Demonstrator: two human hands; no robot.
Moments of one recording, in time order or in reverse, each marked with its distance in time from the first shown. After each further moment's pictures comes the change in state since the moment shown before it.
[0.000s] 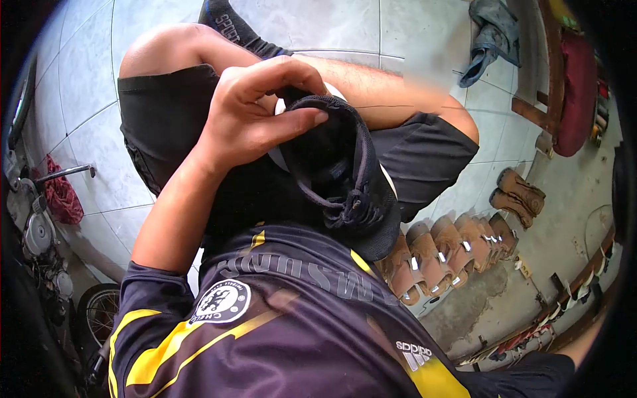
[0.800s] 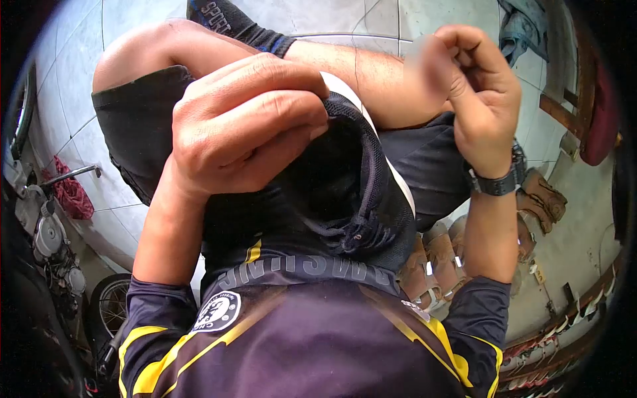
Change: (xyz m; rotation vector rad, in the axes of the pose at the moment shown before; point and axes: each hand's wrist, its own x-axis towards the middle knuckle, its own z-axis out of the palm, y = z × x) left_hand 0.013 0.008 -0.002 0.480 -0.098 0.414; right_hand -0.079 0.015 0.020 0.112 0.973 -0.094
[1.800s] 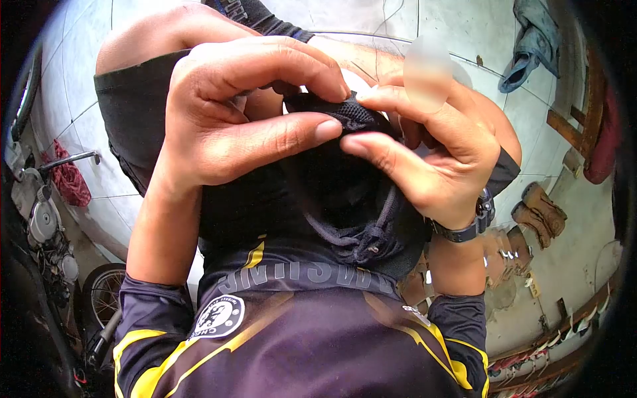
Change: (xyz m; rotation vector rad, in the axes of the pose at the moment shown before) left_hand -0.012 -0.005 -0.012 -0.467 -0.036 -0.467; right_hand -0.015 -0.020 0.064 -0.181 -0.021 -0.137
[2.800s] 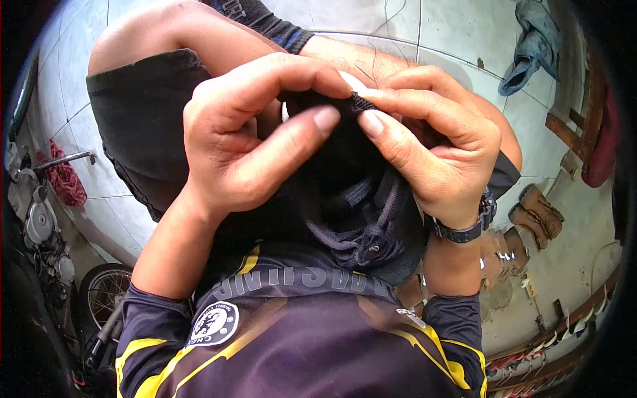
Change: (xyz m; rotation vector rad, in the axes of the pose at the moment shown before) left_hand -0.021 -0.005 0.030 0.076 0.234 -0.095; right_hand 0.005 0.010 0.003 0.116 0.007 0.071
